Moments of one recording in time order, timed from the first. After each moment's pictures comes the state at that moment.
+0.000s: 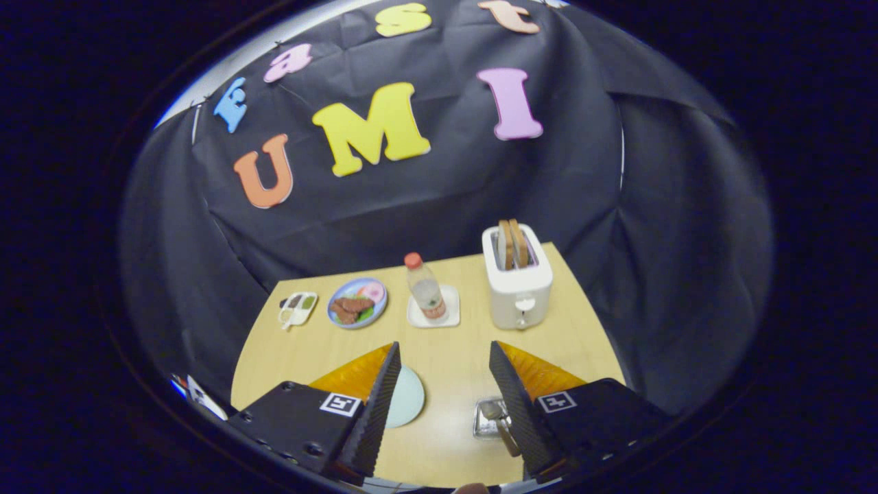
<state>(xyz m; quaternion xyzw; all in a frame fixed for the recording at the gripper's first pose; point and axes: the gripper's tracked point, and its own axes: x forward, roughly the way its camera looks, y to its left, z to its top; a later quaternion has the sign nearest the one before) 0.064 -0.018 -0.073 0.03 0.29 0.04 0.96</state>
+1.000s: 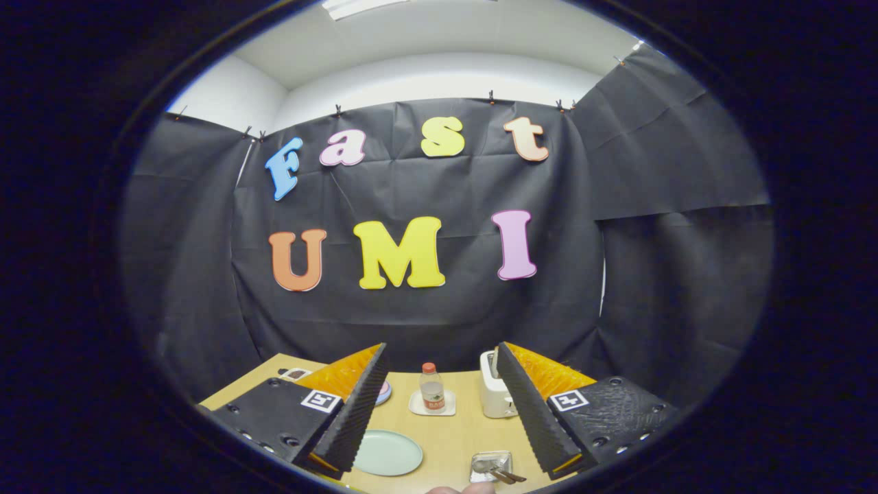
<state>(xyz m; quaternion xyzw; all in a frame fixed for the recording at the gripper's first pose) -0.013 0.006 0.030 0.00 0.04 0.03 1.00</state>
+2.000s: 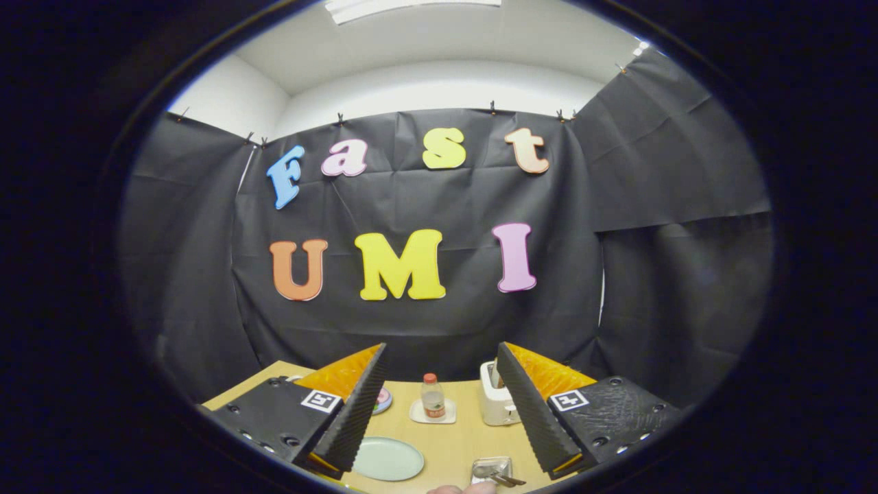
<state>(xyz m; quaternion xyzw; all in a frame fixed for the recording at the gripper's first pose) -0.014 0.008 0.055 0.00 0.01 0.03 1.00</state>
